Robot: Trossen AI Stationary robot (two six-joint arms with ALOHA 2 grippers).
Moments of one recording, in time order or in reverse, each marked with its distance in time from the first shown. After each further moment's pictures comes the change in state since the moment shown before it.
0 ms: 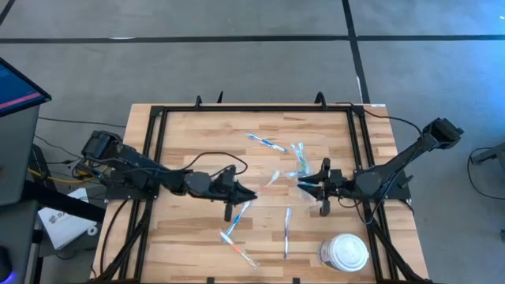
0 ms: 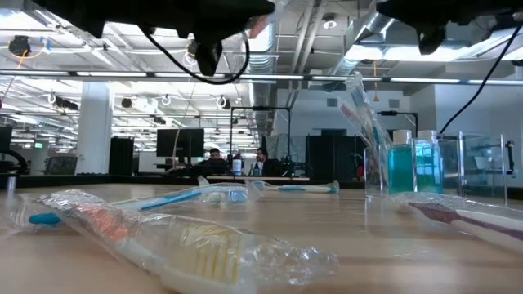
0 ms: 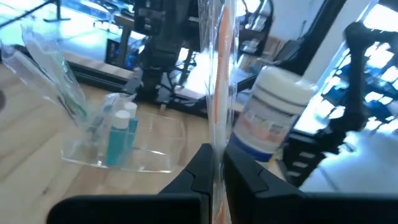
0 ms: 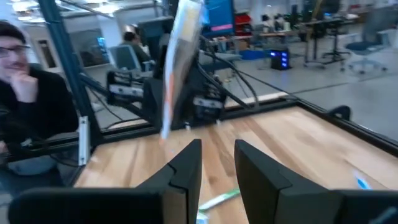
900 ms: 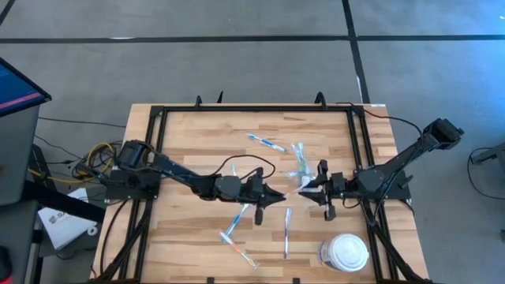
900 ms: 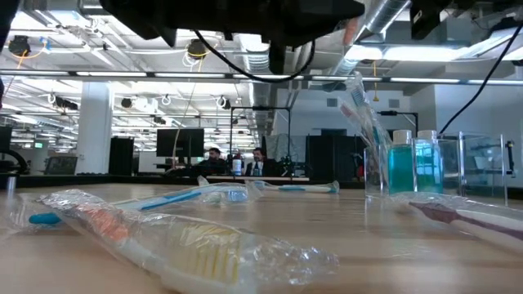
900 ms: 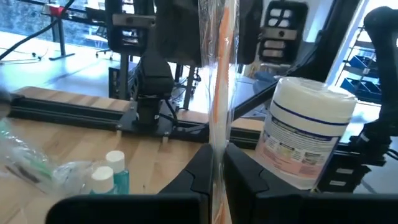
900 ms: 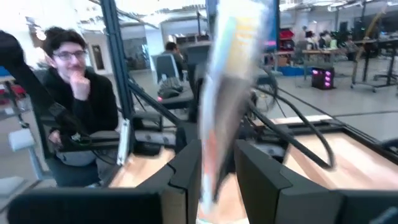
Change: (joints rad) left arm 0.052 0.348 0.339 0.074 0.024 0.165; right arm -0.015 0.000 0.000 0.079 -0.180 -0.092
